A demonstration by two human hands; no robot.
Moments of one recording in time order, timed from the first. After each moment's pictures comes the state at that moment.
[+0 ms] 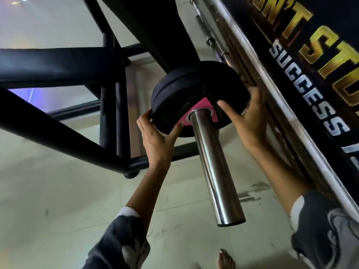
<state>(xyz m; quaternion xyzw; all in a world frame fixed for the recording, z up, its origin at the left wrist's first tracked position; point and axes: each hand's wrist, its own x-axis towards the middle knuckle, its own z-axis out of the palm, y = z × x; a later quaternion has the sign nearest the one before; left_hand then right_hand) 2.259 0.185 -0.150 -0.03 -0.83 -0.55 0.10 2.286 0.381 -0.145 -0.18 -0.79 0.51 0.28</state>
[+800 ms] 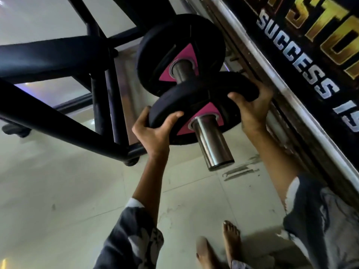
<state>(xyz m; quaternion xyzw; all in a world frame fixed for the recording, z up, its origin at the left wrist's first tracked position) 2.328 0.178 -0.148 -0.10 -0.72 -0.67 0.17 2.364 0.369 -0.163 -0.14 -0.64 0.67 0.35</state>
